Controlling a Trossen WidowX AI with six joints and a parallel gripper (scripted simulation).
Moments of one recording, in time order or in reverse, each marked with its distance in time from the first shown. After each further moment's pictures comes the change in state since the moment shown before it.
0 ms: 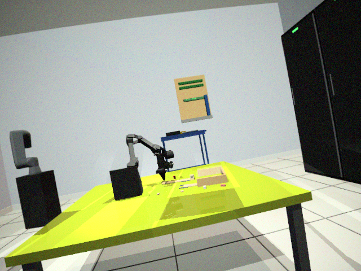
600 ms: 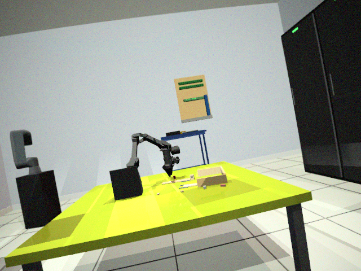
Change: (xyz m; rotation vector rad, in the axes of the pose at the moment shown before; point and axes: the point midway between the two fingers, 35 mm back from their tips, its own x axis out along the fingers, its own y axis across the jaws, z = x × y) arm -0.026 0.008 0.054 0.000 -0.011 0.007
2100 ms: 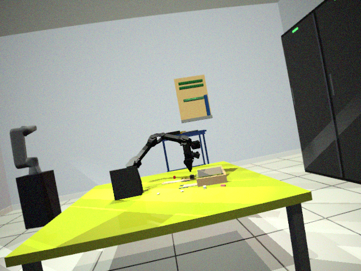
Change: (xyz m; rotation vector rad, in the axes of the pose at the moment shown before) arm -0.015 0.003 0.161 -0.006 -0.004 -0.002
